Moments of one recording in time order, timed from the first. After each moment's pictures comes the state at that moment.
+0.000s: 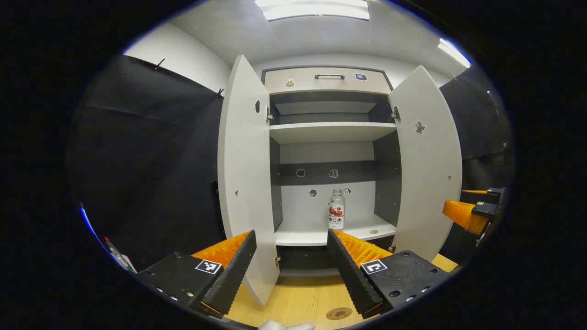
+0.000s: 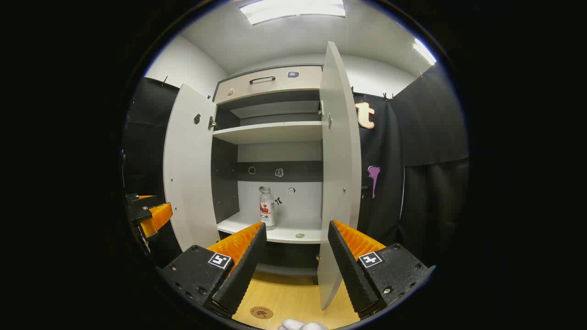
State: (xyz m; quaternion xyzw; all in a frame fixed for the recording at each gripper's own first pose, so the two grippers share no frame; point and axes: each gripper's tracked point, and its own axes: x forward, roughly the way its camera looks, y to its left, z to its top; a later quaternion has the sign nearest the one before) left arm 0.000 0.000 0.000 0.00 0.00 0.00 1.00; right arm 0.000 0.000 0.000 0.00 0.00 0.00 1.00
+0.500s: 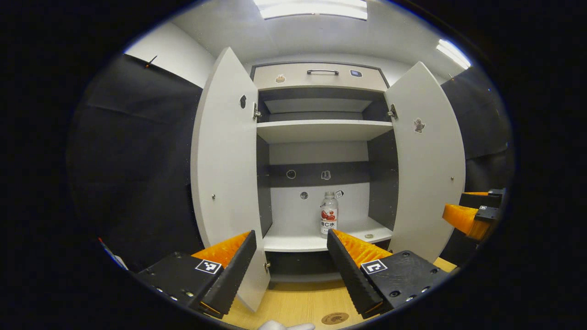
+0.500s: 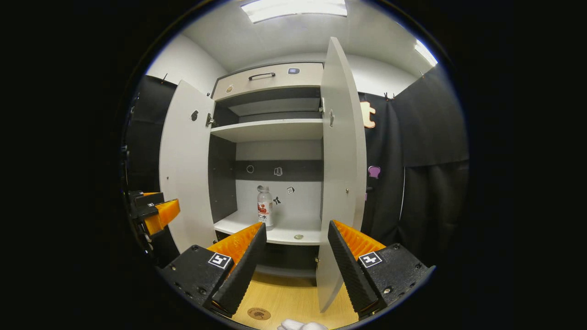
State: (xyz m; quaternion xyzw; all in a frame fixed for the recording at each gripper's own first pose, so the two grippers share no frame) left arm 0.040 -0.020 0.000 0.00 0.00 -0.03 1.00; right arm 0.013 -0.001 0.003 -0.01 0.00 0.00 1.00
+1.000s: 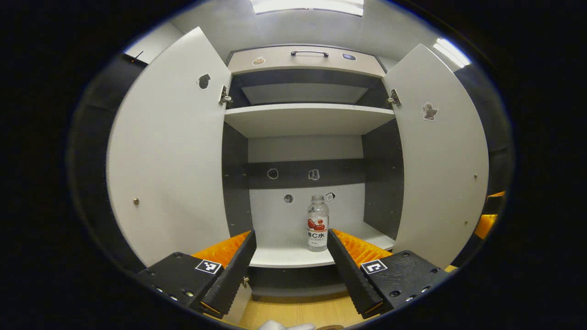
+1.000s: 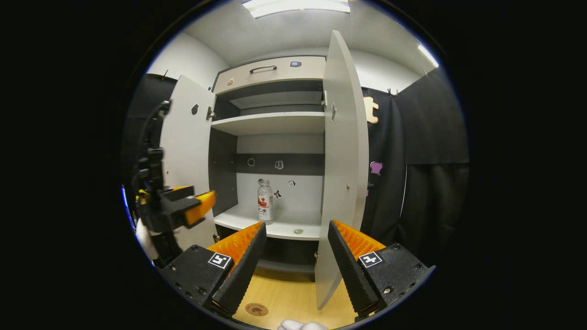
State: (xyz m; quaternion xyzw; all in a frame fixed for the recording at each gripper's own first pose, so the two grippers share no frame) left arm 0.156 -0.069 -0.011 0.00 -0.01 -0.06 1.00; right arm 0.010 -0.008 -0.001 -0.02 0.03 0.00 1.00
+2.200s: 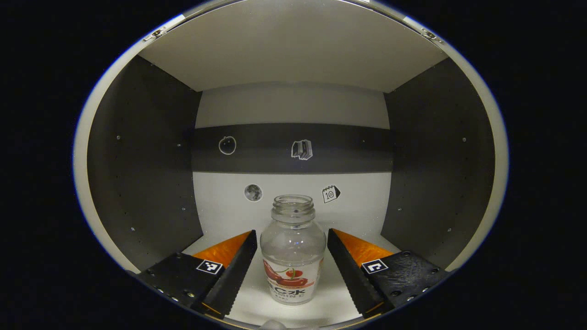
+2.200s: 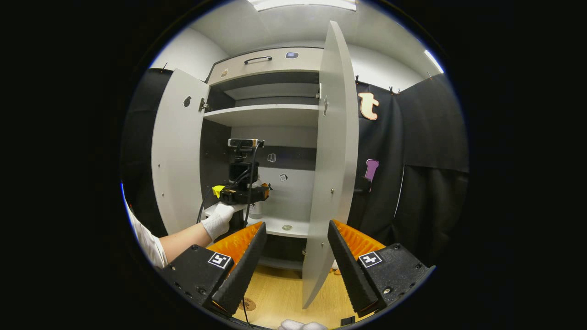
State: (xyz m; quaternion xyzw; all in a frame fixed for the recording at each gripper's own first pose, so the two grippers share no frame) left arm 0.396 -0.151 -0.073 -0.02 0.04 -0.06 1.00; right arm 0.024 -0.037 0.003 -0.04 0.06 0.00 1.00
